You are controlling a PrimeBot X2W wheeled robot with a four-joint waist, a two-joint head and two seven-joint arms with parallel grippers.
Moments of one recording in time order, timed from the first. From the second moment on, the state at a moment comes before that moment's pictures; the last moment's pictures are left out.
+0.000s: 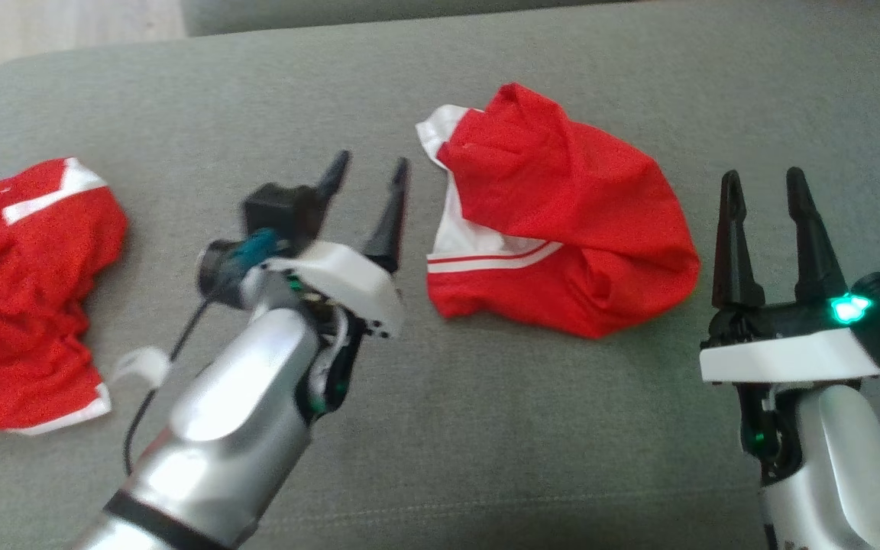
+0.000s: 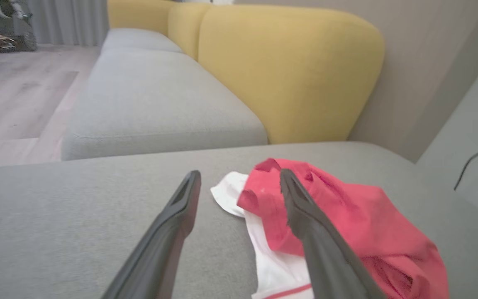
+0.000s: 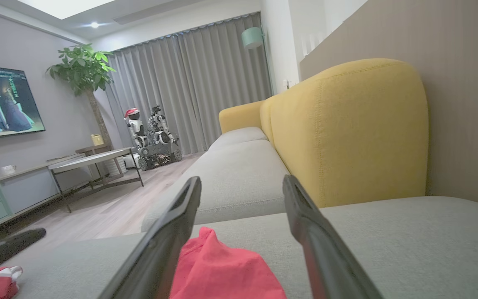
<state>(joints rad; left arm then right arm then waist) -0.63 0.13 -0.77 0.48 -0.65 0.20 -0.25 -0.21 -0.05 0.05 0.12 0.25 0.12 -0.25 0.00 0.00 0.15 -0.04</state>
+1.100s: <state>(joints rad) -0.21 0.05 -0.32 0.16 -0.37 0.03 -0.25 -0.14 -0.05 0.07 0.16 0.18 0.12 -0.22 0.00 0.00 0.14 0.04</state>
